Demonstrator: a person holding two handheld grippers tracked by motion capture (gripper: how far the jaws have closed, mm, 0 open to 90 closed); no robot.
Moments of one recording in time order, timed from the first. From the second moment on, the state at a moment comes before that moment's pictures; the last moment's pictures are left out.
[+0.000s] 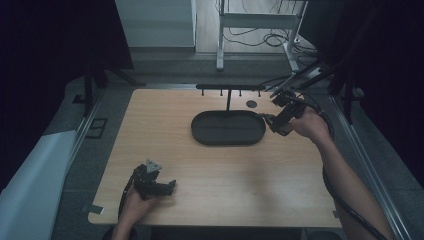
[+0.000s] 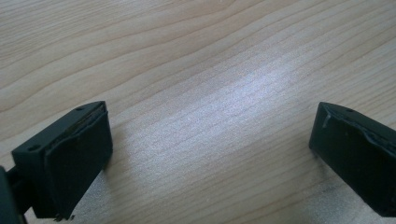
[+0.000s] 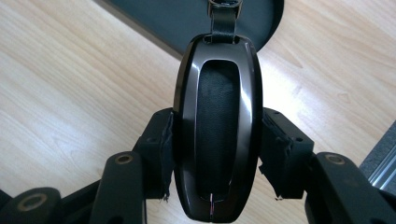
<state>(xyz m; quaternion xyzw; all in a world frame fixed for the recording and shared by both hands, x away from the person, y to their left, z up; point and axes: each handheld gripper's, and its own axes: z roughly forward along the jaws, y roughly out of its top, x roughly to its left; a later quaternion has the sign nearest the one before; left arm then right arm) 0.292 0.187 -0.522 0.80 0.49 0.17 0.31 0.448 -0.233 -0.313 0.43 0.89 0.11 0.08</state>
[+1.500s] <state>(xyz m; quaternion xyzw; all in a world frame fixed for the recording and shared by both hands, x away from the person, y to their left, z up) 0.292 0.187 -0.522 0.80 0.49 0.17 0.31 0.499 -0.224 -0.263 0.47 0.87 0.13 0.10</state>
